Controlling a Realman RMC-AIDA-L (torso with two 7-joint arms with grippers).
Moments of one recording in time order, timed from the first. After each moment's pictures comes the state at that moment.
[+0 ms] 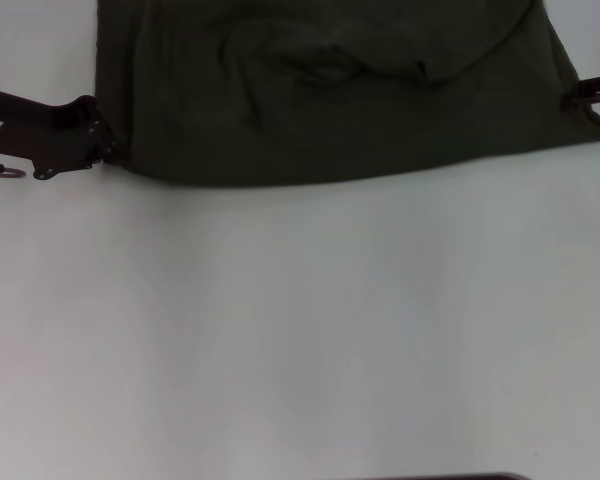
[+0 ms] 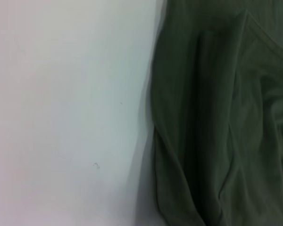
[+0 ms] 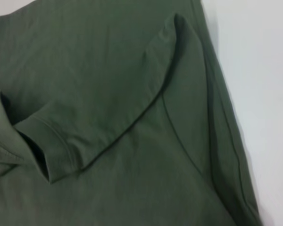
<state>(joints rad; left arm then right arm) -0.76 -1.94 -2.31 -0.56 -0.73 1.22 -2.93 0.71 1.90 -0.58 -0.66 -2.65 -1.22 2.56</state>
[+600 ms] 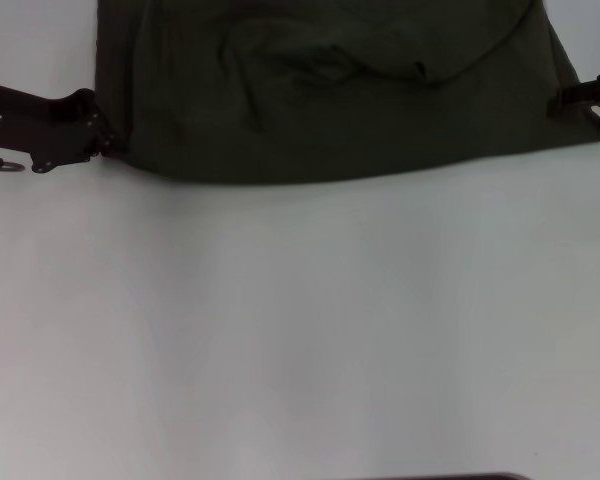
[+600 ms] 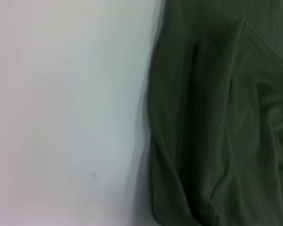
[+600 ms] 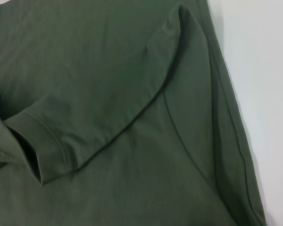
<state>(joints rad) -0.76 -1.94 -2.31 -0.57 -0.73 1.21 -2.93 0.72 1.91 -0.61 -0.62 -2.66 -1.14 2.55</state>
